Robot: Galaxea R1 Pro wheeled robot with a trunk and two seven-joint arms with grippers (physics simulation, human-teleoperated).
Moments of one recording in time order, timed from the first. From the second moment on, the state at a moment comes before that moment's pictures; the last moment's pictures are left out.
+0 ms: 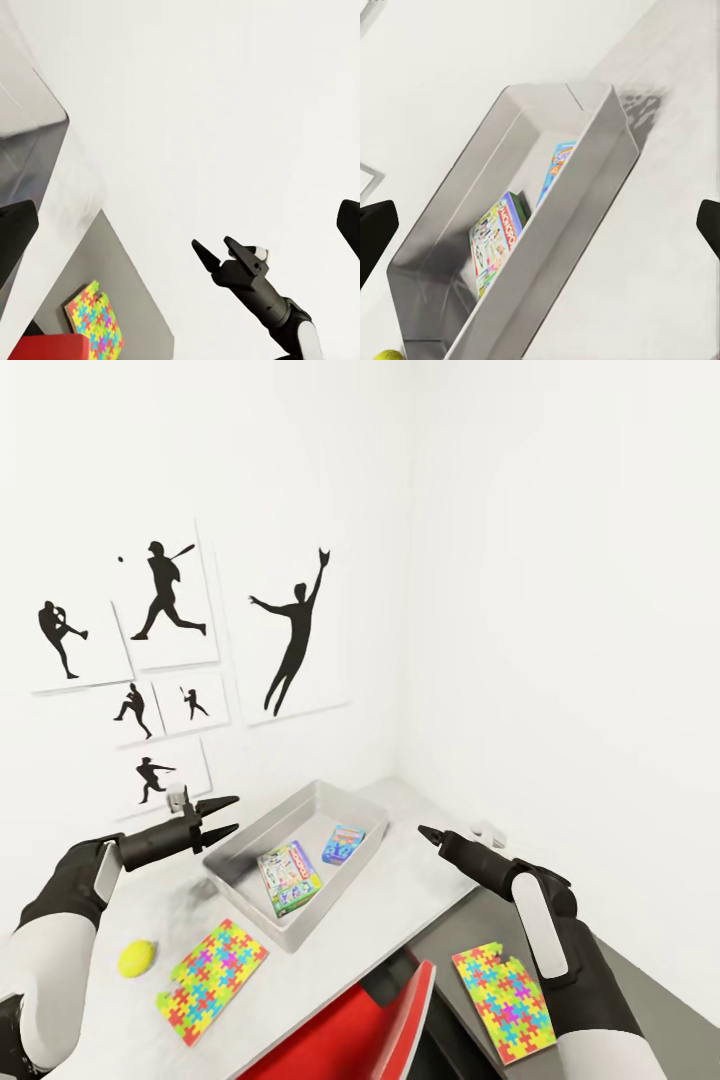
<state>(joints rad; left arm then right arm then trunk) -0.86 0.21 0.54 -0.63 0.00 1.01 -1.26 -0.49 0.05 -0.12 -1.30 -0.55 0.74 0.14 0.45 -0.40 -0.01</state>
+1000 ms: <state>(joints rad) -0.85 0.21 0.54 -0.64 0.00 1.01 -1.26 -0.49 0.06 -0.12 -1.30 -0.55 0.74 0.14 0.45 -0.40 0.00</state>
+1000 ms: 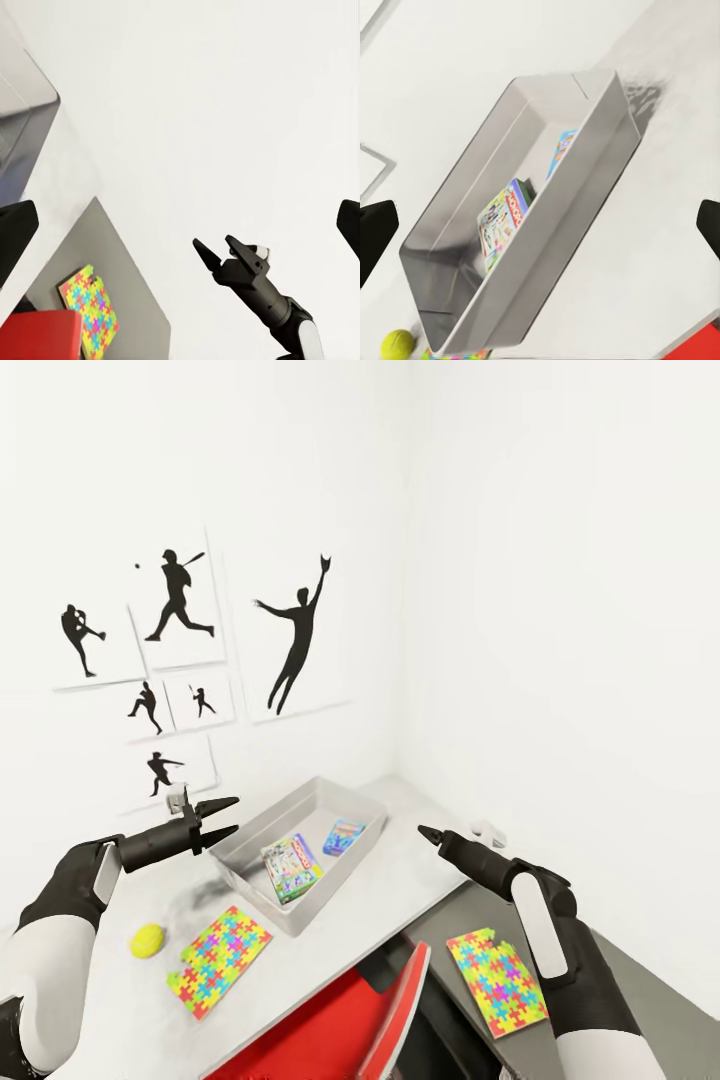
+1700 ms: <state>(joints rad) -0.85 0.21 0.54 -0.64 0.00 1.01 -1.26 -0.49 0.06 -0.12 -1.30 -0.55 0.74 0.14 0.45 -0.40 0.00</state>
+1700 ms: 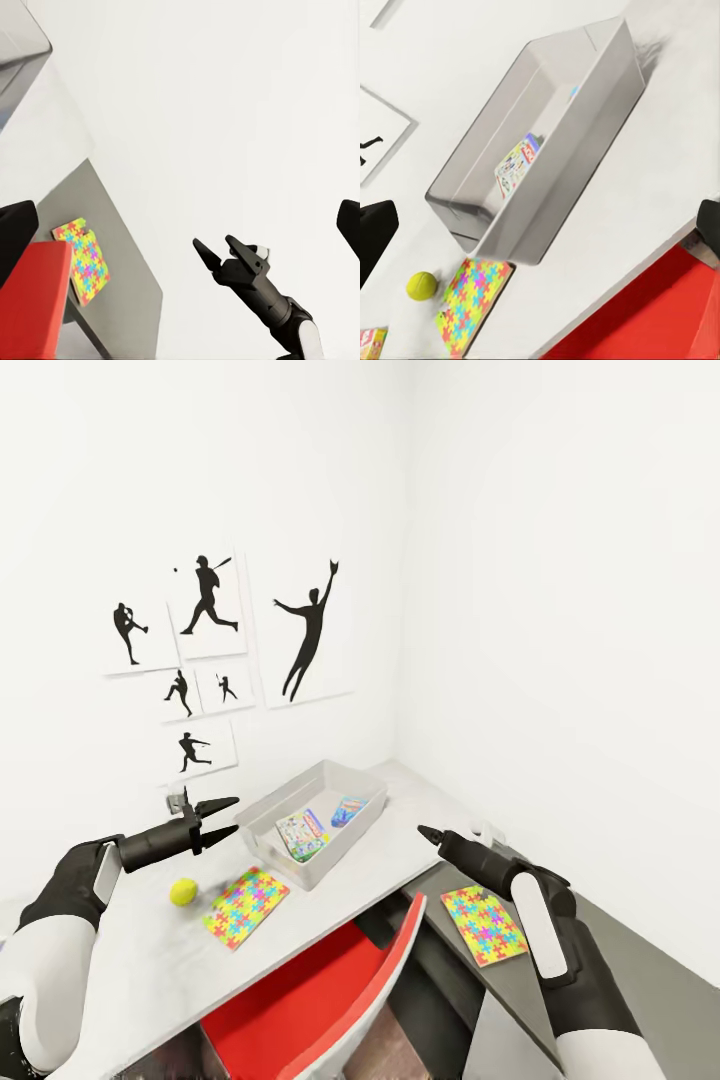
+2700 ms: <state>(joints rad) -0.85 0.22 0.55 -0.64 0.01 1.01 -1.28 -0.49 0.06 -0.12 -1.30 -0.55 0.74 0.14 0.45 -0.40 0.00</state>
